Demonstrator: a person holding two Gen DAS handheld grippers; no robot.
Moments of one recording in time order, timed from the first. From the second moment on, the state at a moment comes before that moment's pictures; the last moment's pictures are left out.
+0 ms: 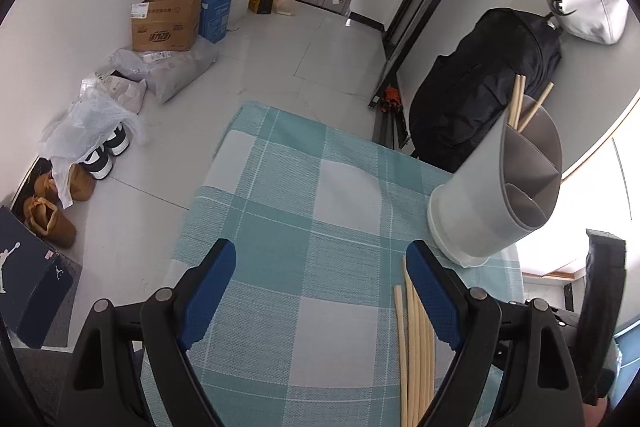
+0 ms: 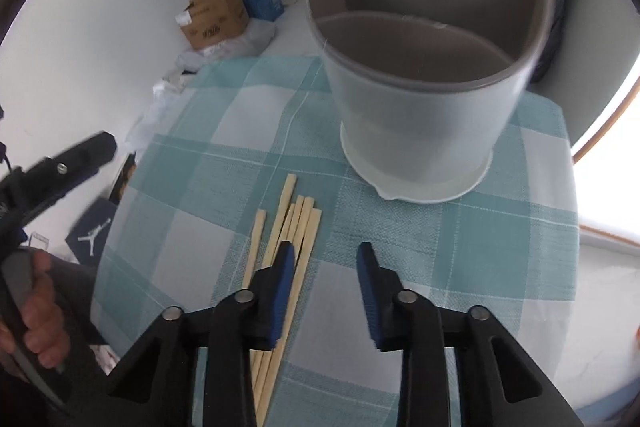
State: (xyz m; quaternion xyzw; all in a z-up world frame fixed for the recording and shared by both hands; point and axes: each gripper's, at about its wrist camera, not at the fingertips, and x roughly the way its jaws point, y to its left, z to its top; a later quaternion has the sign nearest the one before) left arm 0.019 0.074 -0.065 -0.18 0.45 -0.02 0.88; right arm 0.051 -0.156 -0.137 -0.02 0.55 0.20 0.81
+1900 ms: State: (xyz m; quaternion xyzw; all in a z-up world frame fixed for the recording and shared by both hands) left arm 0.034 0.053 -0.112 -0.16 0.56 -0.04 0.81; right arm 0.054 -0.193 -0.073 0.10 0.45 0.20 0.87
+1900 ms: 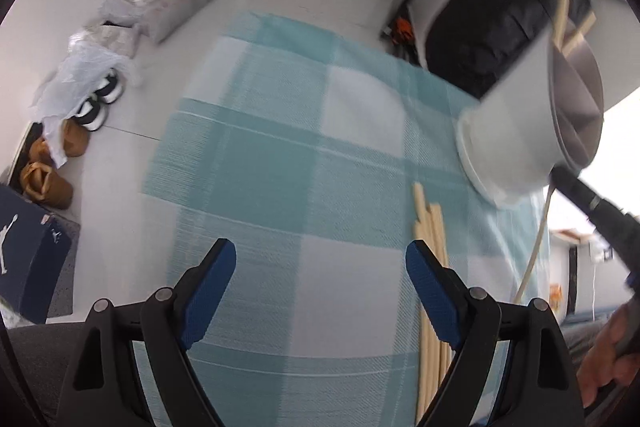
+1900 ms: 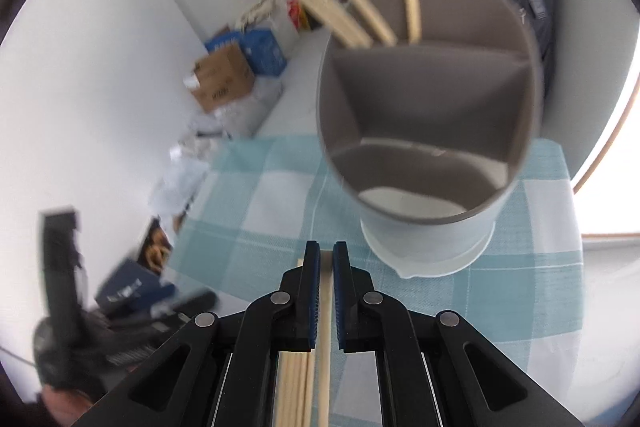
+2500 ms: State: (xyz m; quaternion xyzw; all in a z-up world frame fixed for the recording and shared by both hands) left arm 0.023 0.001 -0.121 -0.01 0.57 -0.02 0.82; right arm 0.030 -0.266 -0.050 0.21 0.38 0.21 0.88
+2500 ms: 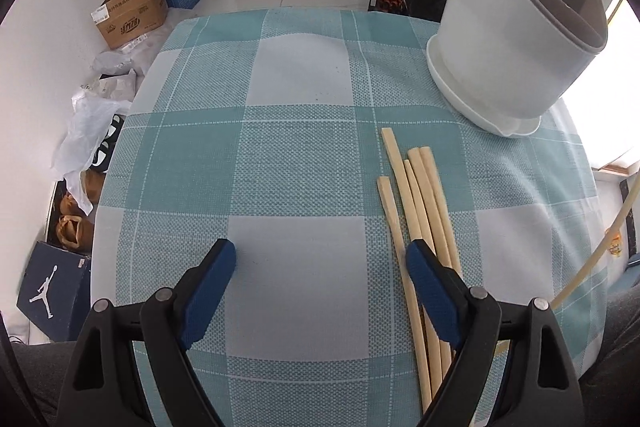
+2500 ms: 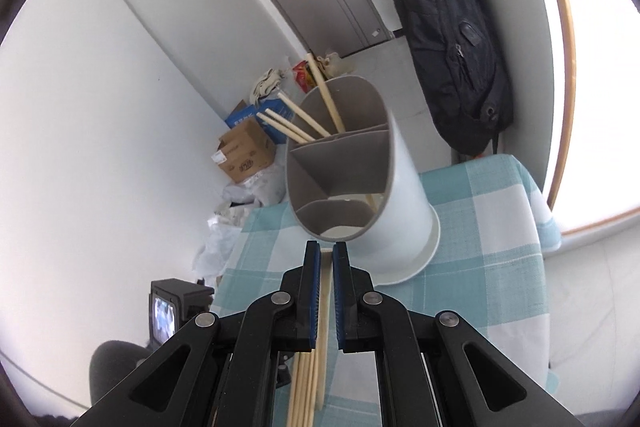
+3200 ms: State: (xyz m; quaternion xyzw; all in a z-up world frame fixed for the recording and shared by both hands) left arm 0.056 -0.037 -0.119 0.07 0.60 -0.05 0.79; right arm 0.021 -0.316 -0.047 0.27 0.37 0.21 0.87
